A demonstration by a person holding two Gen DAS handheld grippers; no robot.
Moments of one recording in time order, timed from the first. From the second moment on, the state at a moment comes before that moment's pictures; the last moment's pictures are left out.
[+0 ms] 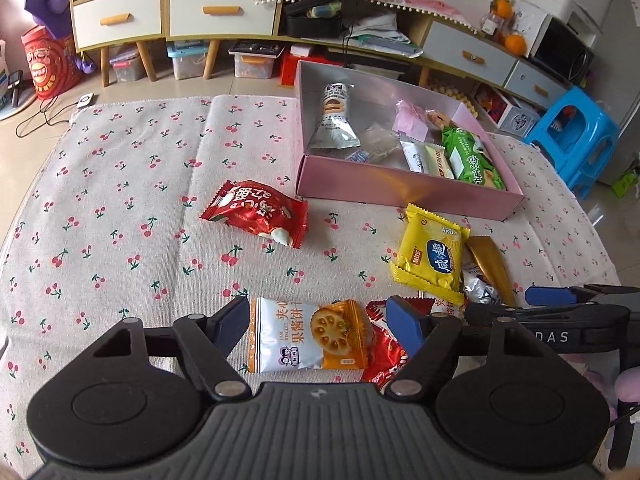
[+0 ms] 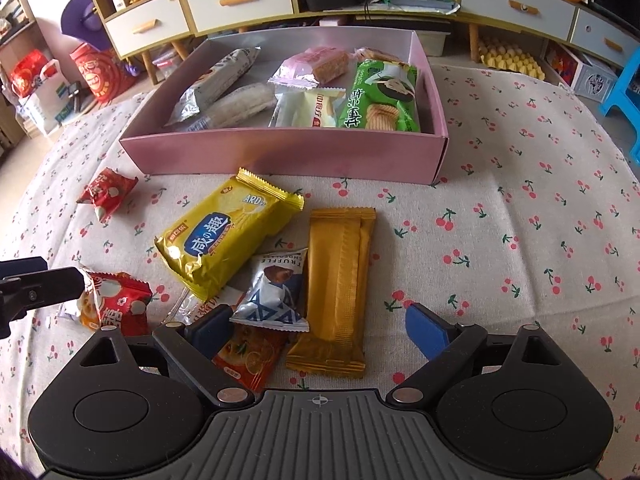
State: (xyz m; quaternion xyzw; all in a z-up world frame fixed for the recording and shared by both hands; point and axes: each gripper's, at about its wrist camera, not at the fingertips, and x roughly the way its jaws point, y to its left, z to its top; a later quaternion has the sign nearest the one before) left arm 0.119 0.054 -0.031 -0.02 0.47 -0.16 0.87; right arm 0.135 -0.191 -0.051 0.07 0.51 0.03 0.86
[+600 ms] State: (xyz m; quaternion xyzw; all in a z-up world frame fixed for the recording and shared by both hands) left arm 0.136 0.006 -0.032 -0.06 0.46 -0.19 0.87; right arm 0.138 -0.234 -0.056 0.05 0.52 0.00 0.86
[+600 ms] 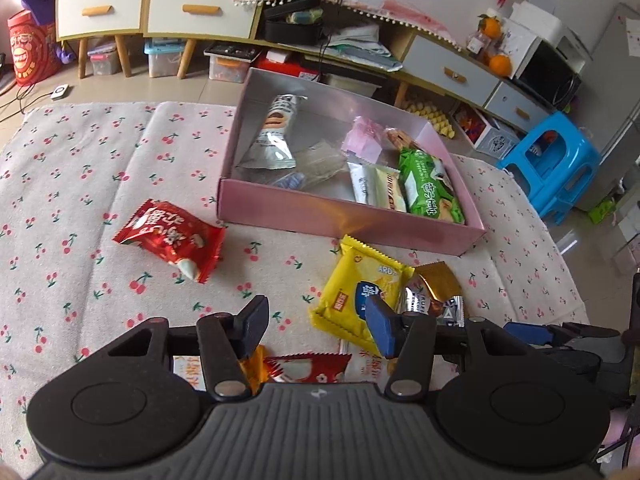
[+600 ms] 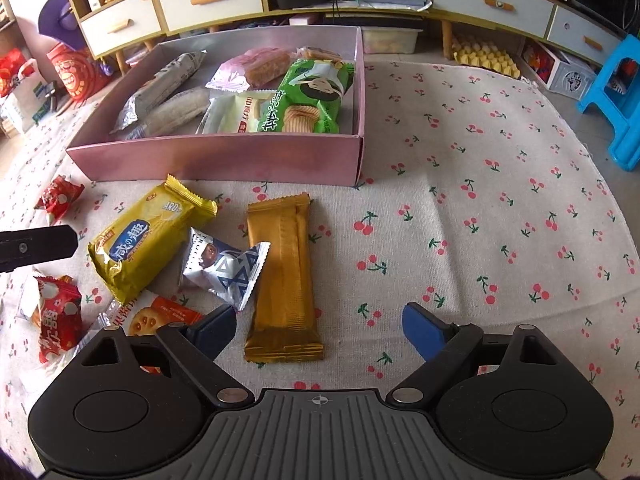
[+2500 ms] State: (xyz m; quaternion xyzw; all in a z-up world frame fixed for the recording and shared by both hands) left arm 0.142 0.010 -0.017 -0.11 0.45 -0.15 0.87; right arm 0.146 -0.291 -0.009 0.32 0.51 0.05 0.80
